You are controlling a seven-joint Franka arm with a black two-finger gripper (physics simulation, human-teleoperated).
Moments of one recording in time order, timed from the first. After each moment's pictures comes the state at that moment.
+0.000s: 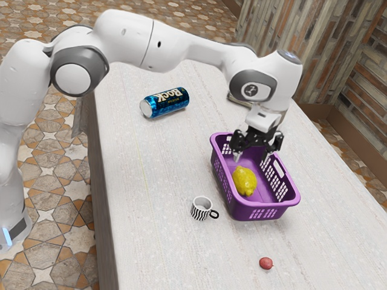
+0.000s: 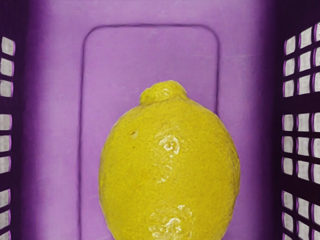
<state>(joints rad) -0.06 0.38 -0.10 -1.39 0.02 1.78 1.45</state>
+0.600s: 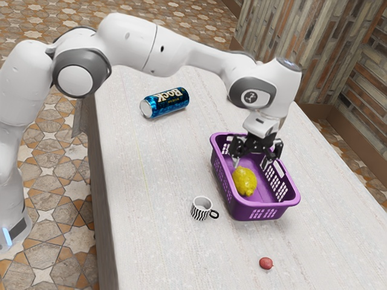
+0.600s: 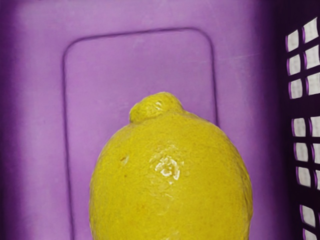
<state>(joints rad) -0.06 0.40 -0.10 -1.41 0.00 1.81 1.54</state>
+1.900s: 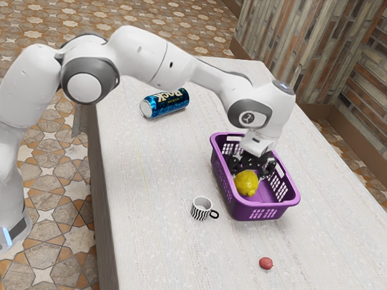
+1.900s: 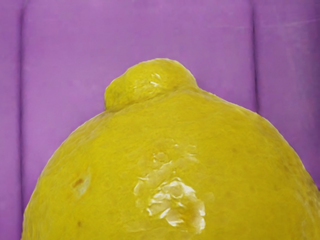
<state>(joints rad) -0.07 0.46 -0.08 -1.46 -0.02 1.90 1.53</state>
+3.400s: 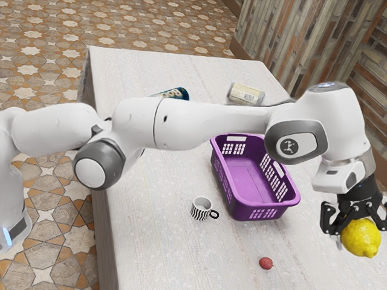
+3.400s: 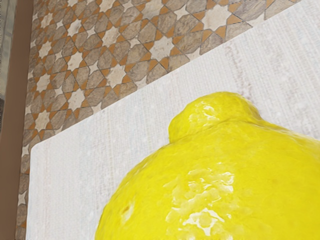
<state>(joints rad) -0.49 0.99 -0.19 -0.31 -0.06 1.96 1.34</state>
